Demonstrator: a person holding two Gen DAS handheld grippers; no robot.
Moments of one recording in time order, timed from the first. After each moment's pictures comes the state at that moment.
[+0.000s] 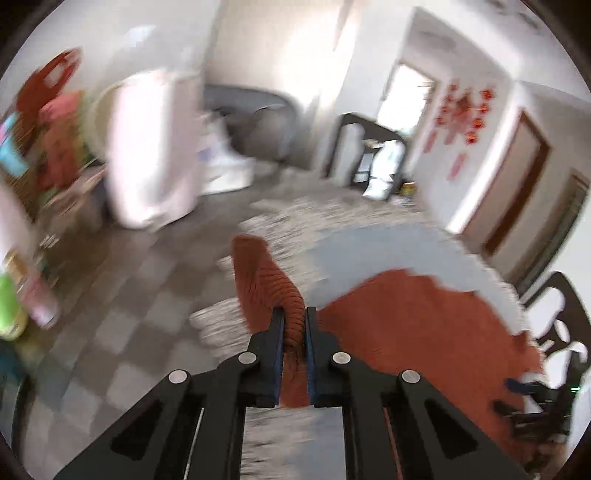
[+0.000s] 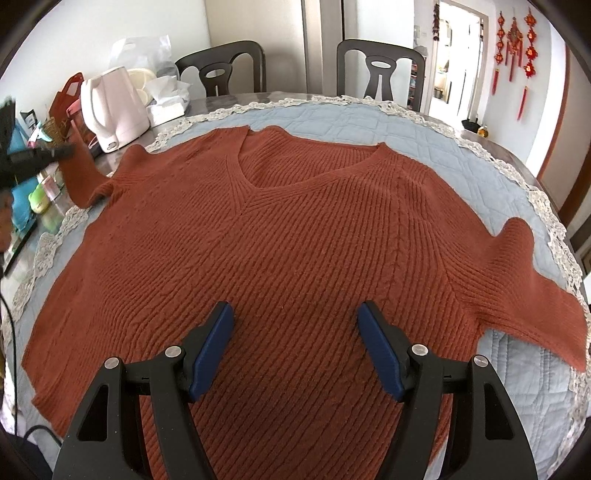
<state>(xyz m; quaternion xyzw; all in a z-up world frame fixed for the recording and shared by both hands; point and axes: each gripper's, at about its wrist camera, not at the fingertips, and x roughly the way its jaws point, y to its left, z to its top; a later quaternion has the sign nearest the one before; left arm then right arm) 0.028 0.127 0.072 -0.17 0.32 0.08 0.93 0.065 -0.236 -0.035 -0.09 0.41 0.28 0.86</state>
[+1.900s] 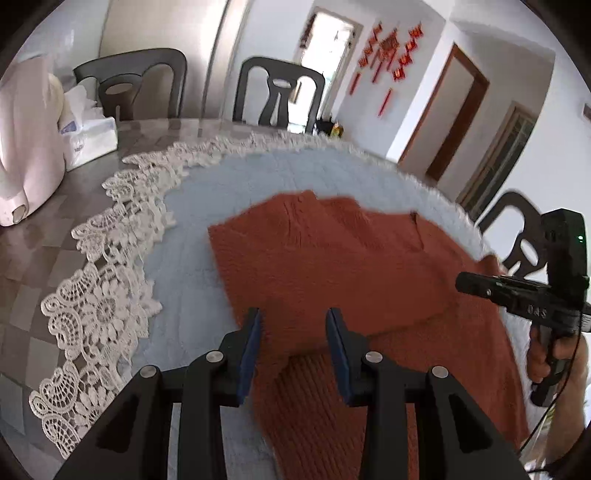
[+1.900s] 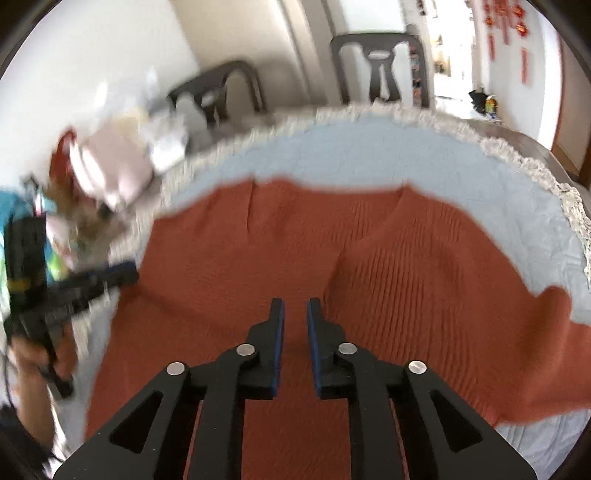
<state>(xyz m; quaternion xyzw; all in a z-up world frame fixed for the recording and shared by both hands) 0.081 0.047 0.009 -0.12 0.40 -0.06 0.91 0.117 -0.210 -0.023 -0.04 0.46 0.31 0.83</state>
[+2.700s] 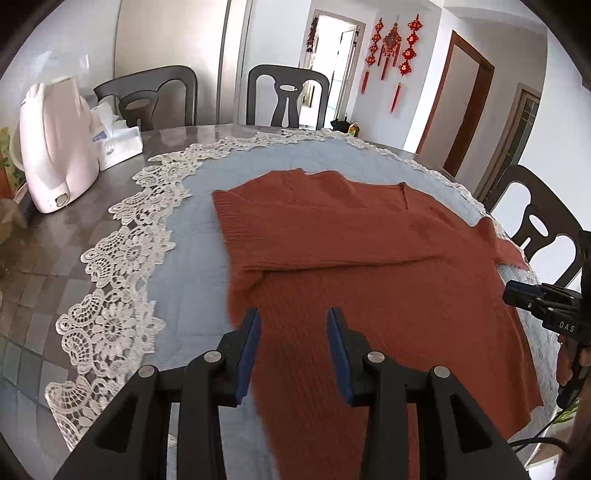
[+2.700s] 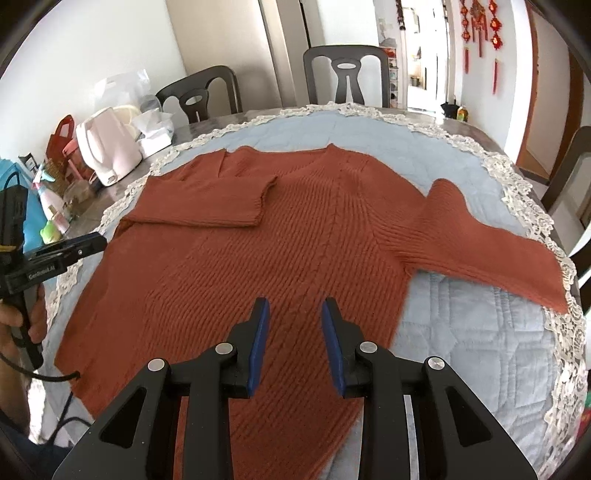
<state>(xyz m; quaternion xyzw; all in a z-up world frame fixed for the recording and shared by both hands) 0.015 0.005 0.020 -0.08 0.39 -0.01 0.92 0.038 -0.297 -0.015 -0.03 0.40 0.26 0.88</state>
